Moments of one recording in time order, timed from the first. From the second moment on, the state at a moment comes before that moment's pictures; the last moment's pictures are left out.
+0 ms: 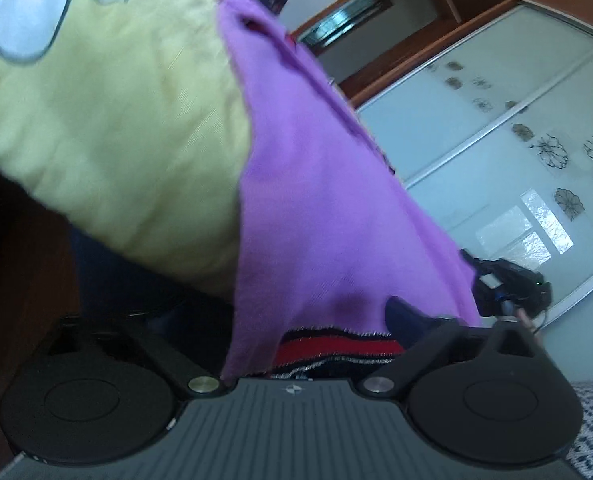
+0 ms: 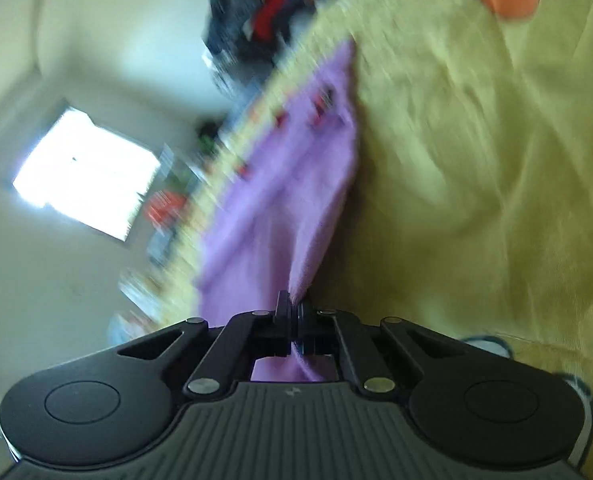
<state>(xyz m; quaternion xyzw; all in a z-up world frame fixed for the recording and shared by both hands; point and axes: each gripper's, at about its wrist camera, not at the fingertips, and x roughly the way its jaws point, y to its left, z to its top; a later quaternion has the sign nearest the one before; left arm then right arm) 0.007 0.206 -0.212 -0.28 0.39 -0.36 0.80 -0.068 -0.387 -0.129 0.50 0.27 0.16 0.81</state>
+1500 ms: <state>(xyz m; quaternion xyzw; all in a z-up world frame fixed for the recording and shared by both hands) -0.004 0.206 -0.246 -0.31 0.41 -0.37 0.77 -0.189 -0.335 -0.165 0.46 0.33 0.10 0.82</state>
